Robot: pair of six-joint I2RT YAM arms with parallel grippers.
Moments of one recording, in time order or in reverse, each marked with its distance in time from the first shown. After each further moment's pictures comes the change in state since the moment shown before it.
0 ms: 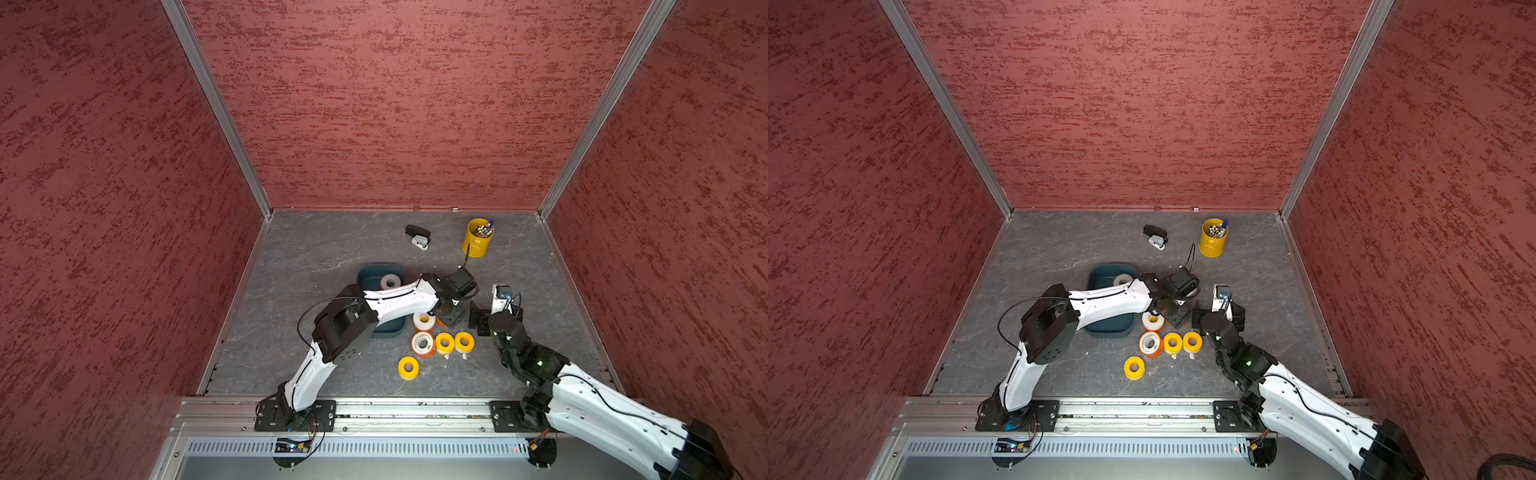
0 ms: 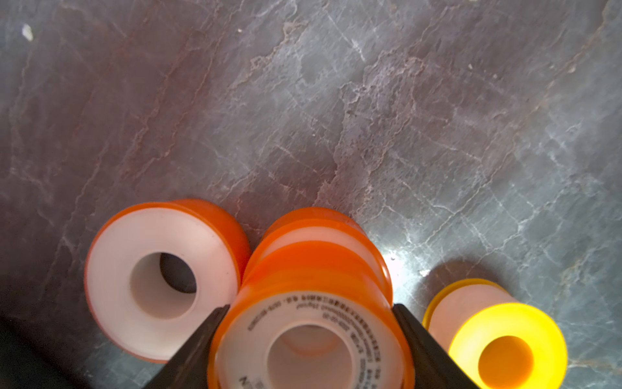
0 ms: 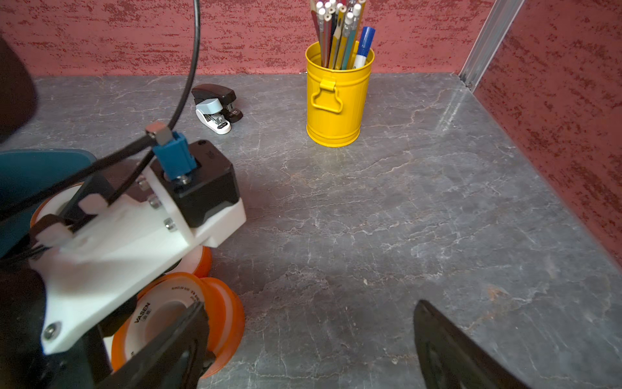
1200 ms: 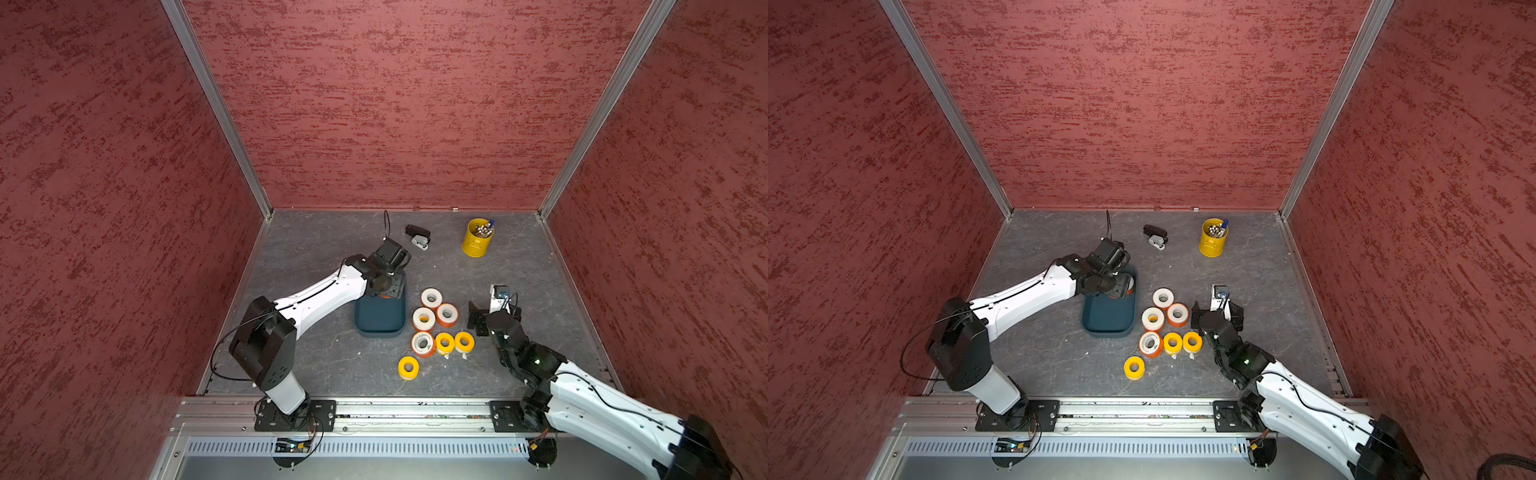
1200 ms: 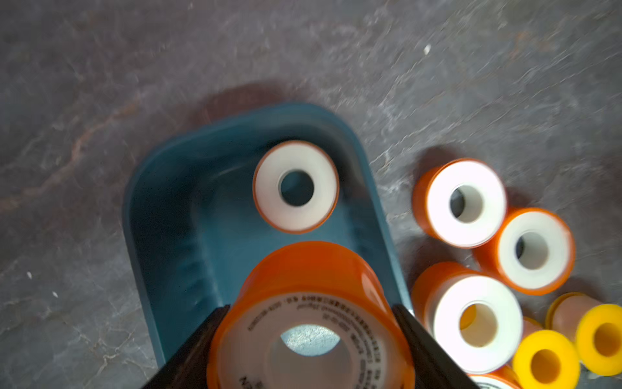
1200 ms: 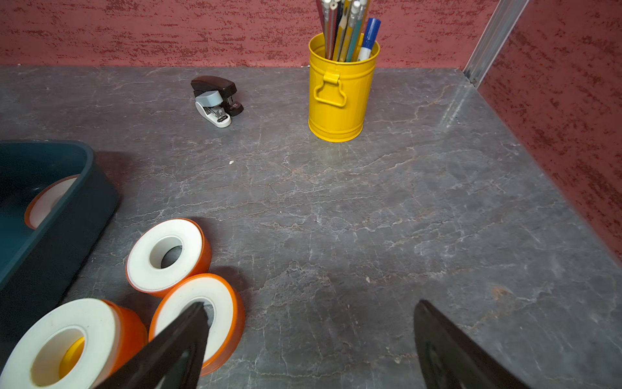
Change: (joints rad) left arm 0.321 -0.504 -0.444 -0.003 -0.077 -0.167; right arm 0.000 0.029 0.000 0.014 -0.008 -0.001
